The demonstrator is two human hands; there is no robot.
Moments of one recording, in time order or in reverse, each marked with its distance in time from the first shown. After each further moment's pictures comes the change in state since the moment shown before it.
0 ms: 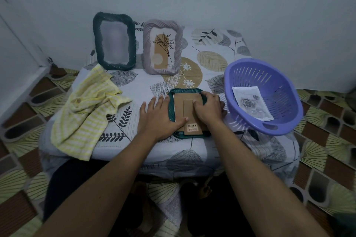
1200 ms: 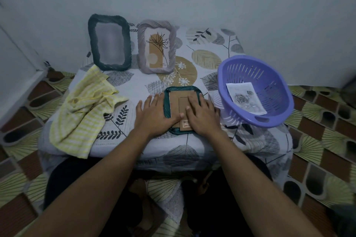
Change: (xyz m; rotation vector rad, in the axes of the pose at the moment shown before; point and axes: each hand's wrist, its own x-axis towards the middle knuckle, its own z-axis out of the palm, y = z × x) left_hand 0.001 -0.002 -0.001 -0.088 -0.030 0.009; right_hand -0.031 0.027 0.003 -0.329 -0.106 -0.285
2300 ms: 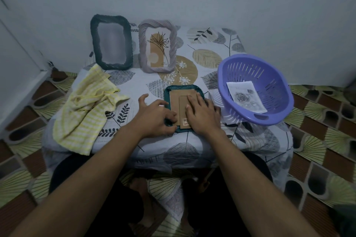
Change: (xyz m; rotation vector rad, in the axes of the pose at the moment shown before) left_hand -0.021 0.000 -0.039 0.175 -0.097 0.418; right_hand -0.003 -0.002 0.002 -0.043 0.019 -0.015
